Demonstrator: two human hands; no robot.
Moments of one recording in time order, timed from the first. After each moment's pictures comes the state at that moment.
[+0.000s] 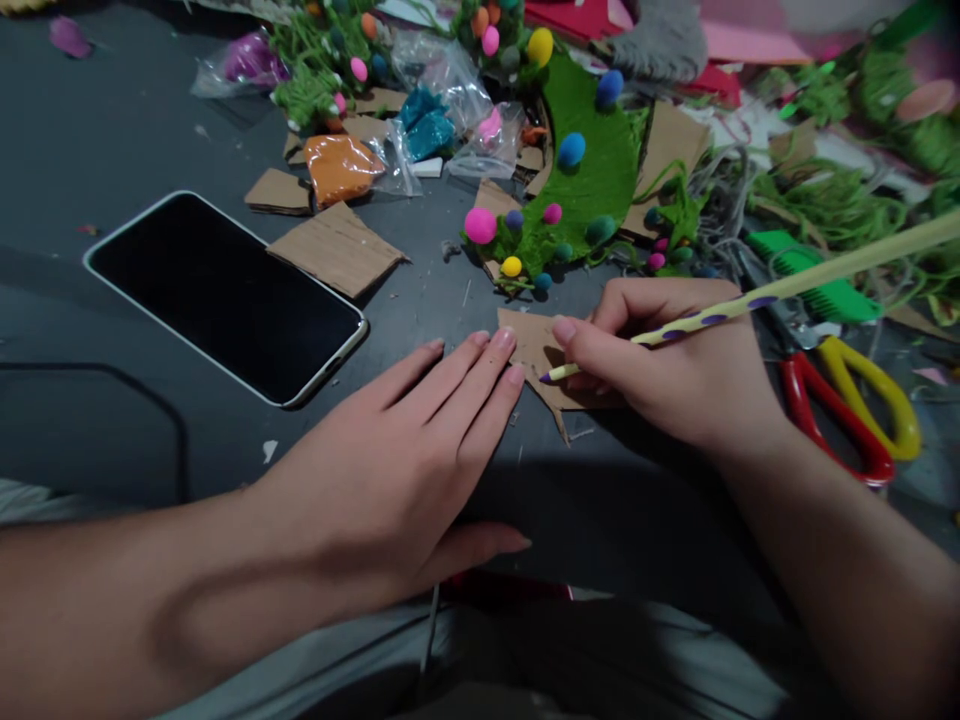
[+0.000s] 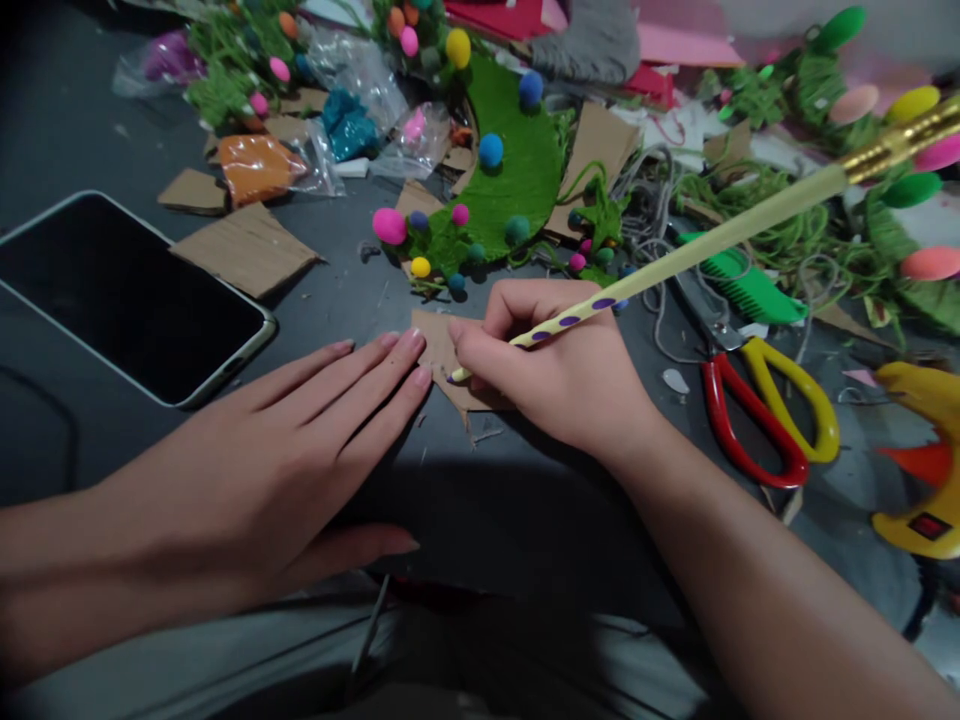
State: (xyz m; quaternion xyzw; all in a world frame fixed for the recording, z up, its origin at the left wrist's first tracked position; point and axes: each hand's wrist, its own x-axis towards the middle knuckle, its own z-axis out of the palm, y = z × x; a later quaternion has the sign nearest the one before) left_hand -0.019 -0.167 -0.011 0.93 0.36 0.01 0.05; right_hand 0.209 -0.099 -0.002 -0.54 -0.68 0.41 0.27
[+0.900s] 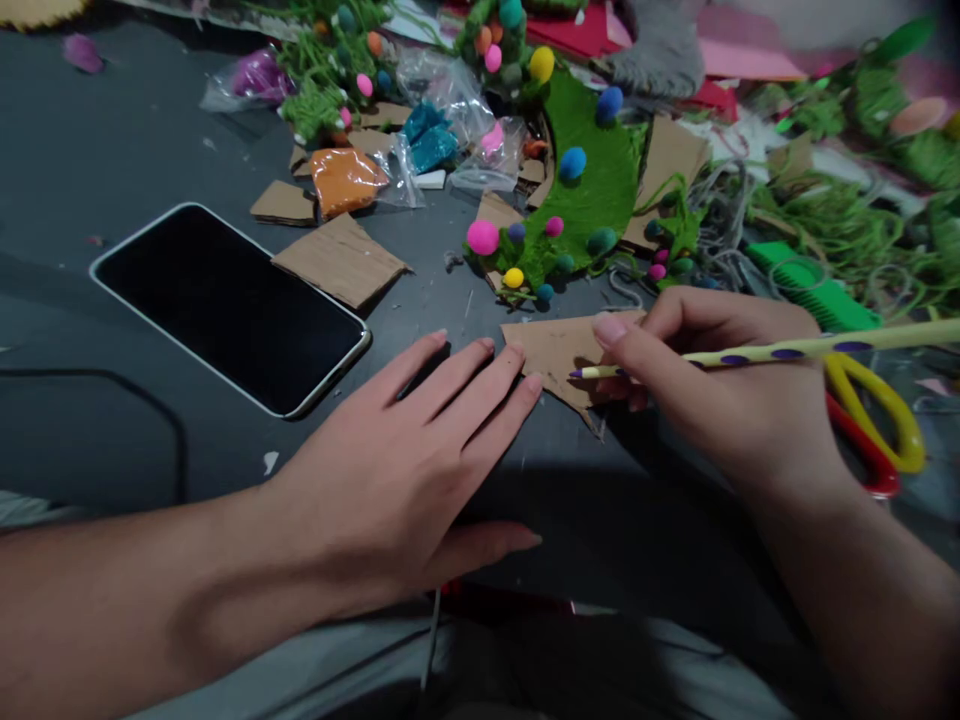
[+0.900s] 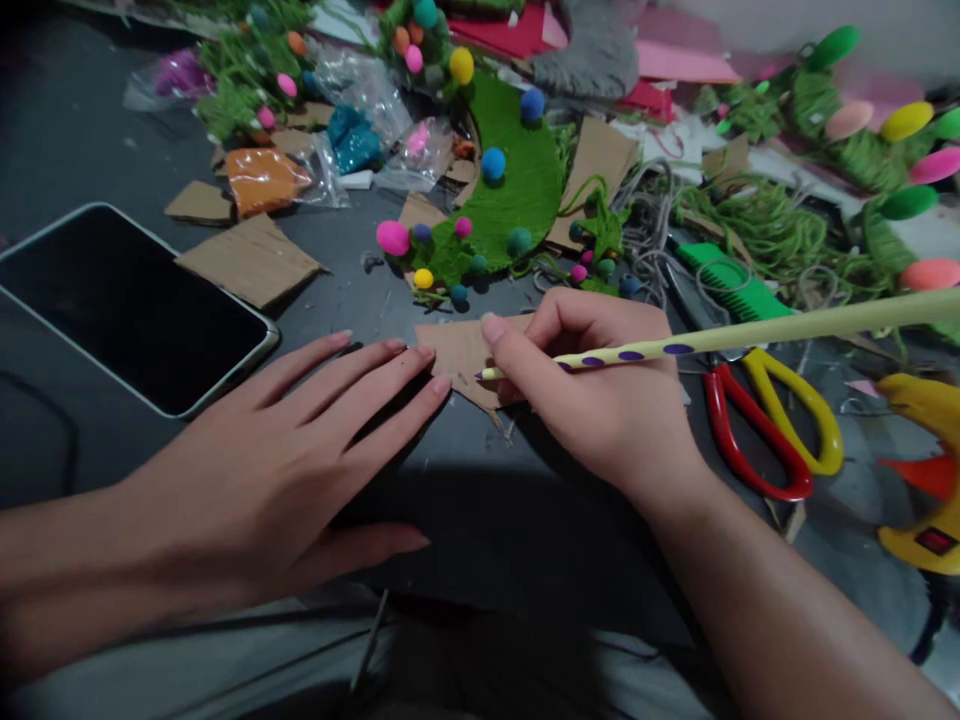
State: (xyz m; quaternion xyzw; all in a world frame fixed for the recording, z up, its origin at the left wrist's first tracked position) left_hand -0.017 -0.157 -0.010 0.93 0.36 0.04 0.05; right_hand 0.219 -0.105 0.000 -0.57 -0.68 0.32 0.35
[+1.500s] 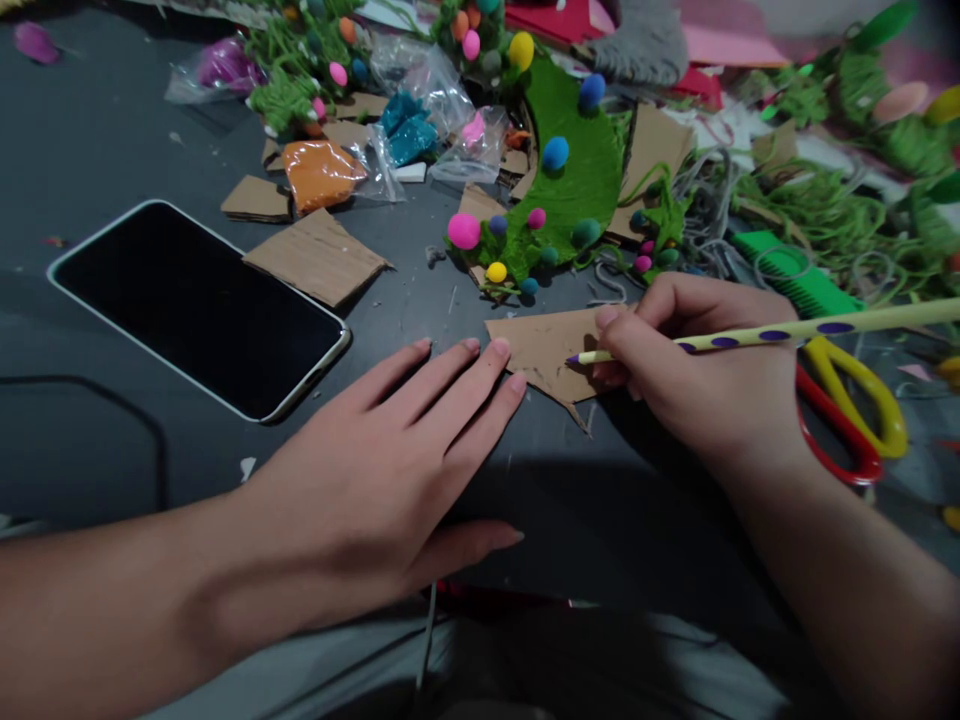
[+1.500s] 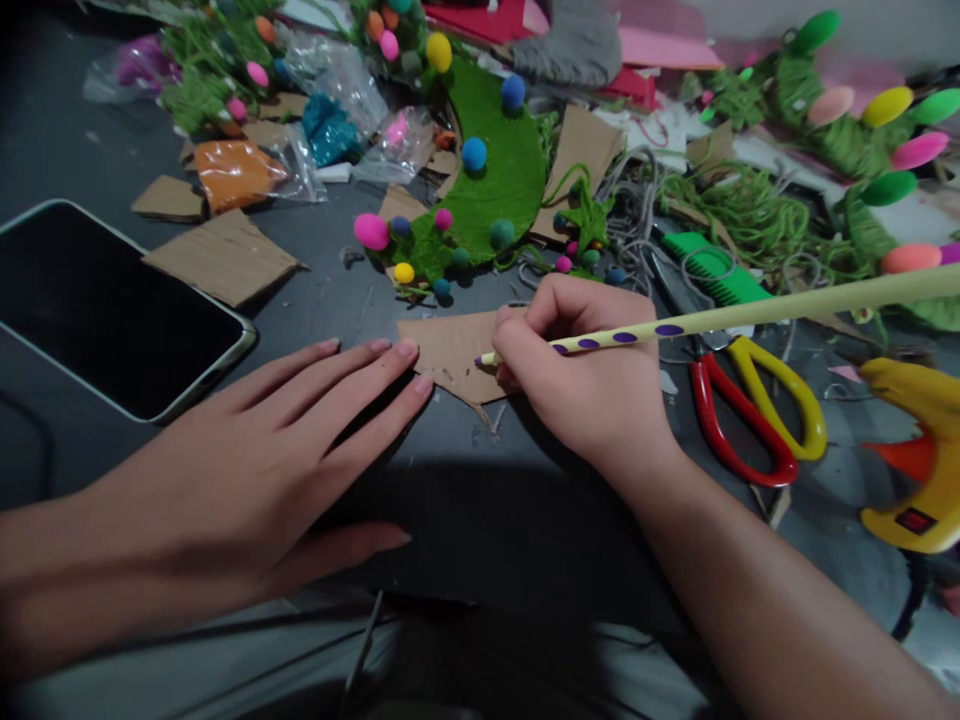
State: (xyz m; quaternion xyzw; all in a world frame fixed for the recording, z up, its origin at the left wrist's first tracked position) left_hand -0.021 -0.160 -0.013 0.93 0.35 0.04 0.05; right_hand 0.218 -0.102 -0.011 -0.58 -0.63 0.33 0.40
